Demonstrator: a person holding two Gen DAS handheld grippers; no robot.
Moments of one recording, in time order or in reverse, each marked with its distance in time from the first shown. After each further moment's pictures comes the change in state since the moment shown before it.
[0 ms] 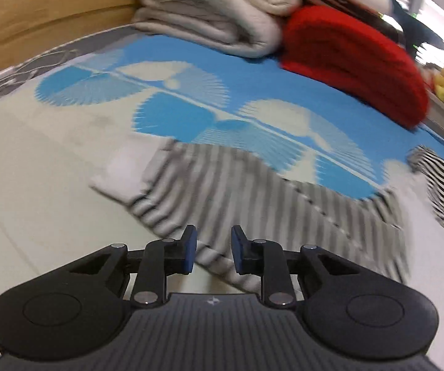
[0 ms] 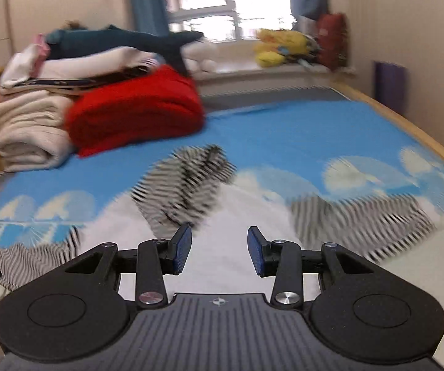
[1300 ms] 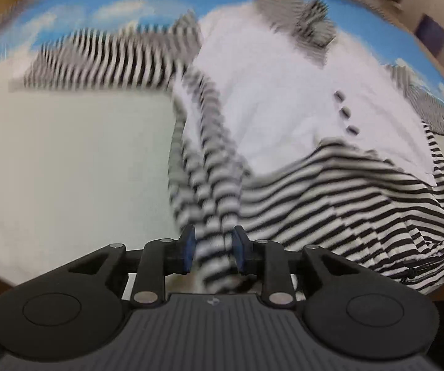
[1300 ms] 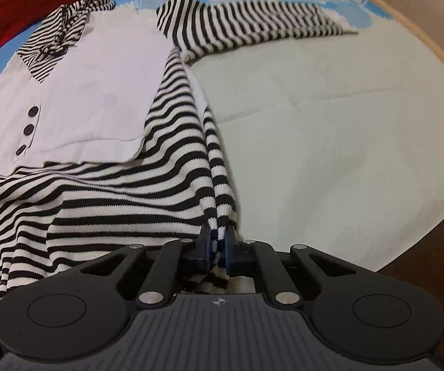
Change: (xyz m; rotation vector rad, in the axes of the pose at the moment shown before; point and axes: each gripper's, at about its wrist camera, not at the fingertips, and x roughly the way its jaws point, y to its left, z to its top) left arm -0.206 -0.136 -0.210 0.407 0.267 -0.197; right arm -0.049 -0.134 -0.197 0.176 0.467 -0.258
